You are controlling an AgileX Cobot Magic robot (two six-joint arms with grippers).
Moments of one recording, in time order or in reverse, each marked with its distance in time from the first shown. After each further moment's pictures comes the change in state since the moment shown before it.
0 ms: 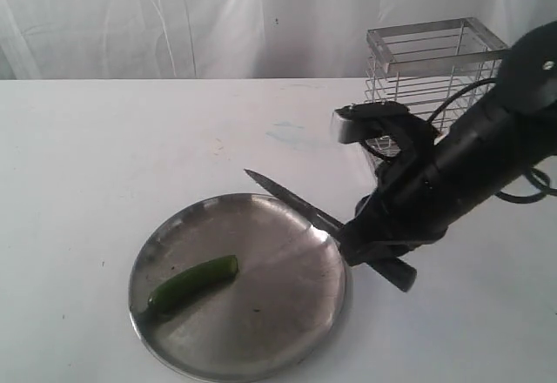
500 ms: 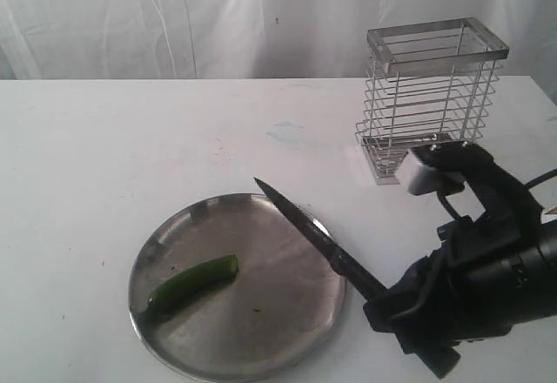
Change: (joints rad) left arm 0.000 0.000 0.000 0.000 0.000 0.000; right arm 0.000 -0.413 0.320 0.176 -0.034 -0.042
